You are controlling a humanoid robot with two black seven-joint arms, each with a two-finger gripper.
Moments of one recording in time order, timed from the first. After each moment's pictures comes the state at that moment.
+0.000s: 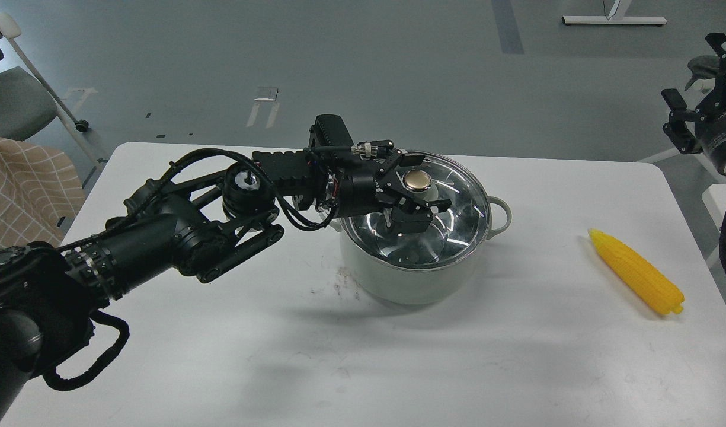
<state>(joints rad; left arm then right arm) -0.93 0.18 -0.49 -1.00 2.18 -0.04 -0.48 0.82 -0.71 0.48 0.82 -0.15 0.20 0.49</state>
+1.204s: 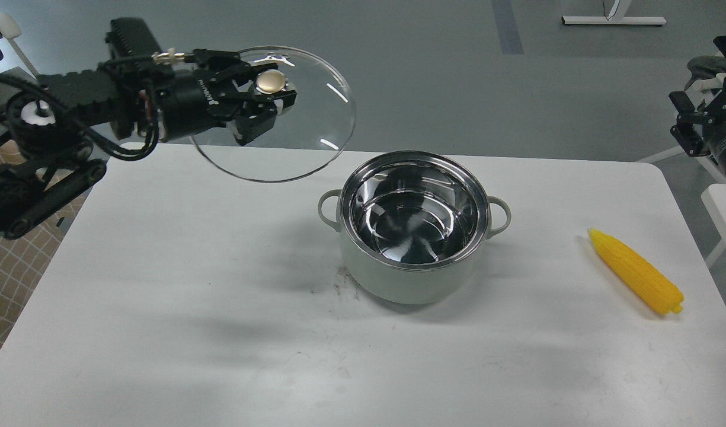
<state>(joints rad) -0.88 0.84 -0.50 -1.20 2.01 0.09 -0.49 0.81 -0.73 0.48 0.83 -0.15 0.20 0.49</state>
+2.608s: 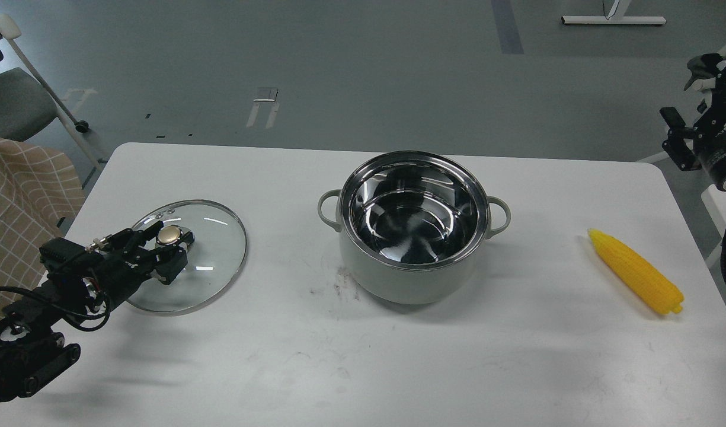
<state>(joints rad) -0.39 0.60 -0.49 -0.67 1.73 0.48 -0.49 0.78 -0.71 0.47 0.83 -0.15 0.20 0.49</state>
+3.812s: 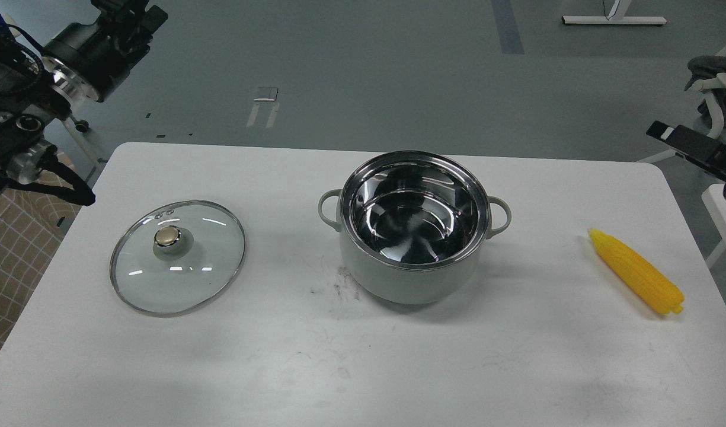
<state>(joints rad) -0.93 0.77 -0.54 -1.03 0.59 -0.15 -0.49 0.77 -0.93 0.45 0.92 -1.32 0.21 0.49</state>
